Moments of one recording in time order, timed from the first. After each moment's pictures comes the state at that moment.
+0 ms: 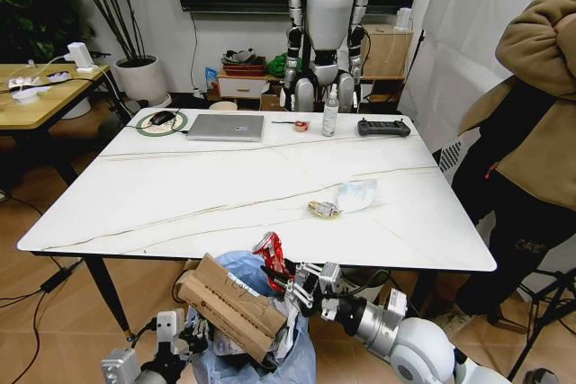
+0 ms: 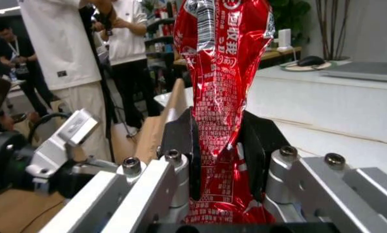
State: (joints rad) left arm 1.96 -1.16 -0.56 -2.32 -0.69 0.30 -0.09; right arm -1.29 0.89 -0.03 2.07 0.59 0.09 -0.40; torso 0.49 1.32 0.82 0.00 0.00
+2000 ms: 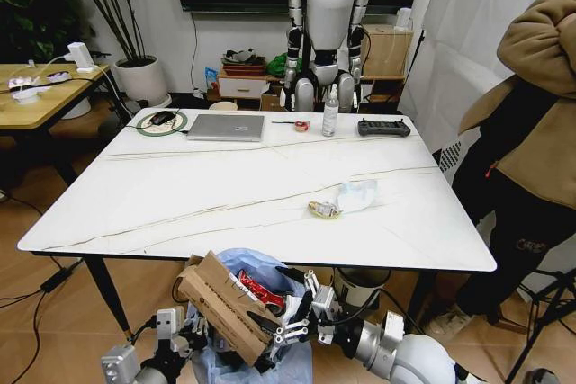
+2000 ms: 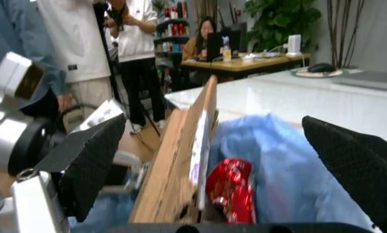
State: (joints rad) left arm 1.95 -1.16 -0.57 -2.31 -0.70 0.31 -0.10; right arm -1.32 0.88 -0.05 2.07 0.51 0.14 -0.40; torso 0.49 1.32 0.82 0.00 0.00
